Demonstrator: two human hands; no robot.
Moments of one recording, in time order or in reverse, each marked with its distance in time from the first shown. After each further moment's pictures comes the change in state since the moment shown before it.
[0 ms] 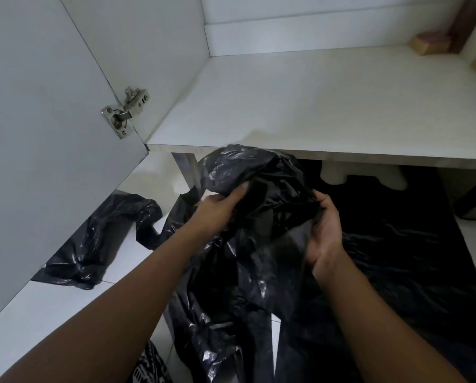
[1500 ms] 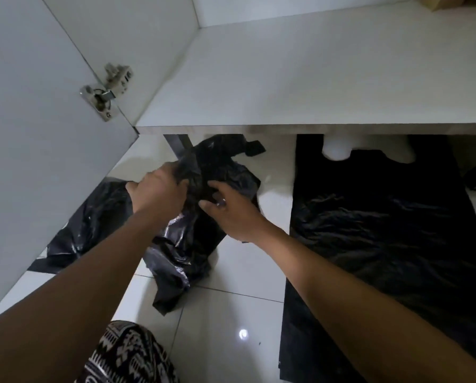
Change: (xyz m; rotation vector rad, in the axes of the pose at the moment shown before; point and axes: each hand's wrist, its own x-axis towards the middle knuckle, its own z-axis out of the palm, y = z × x) left_hand 0.027 -0.020 -0.065 1.071 0.500 0.127; right_hand 0.054 0.090 0.012 -1.449 -0.386 -0.208
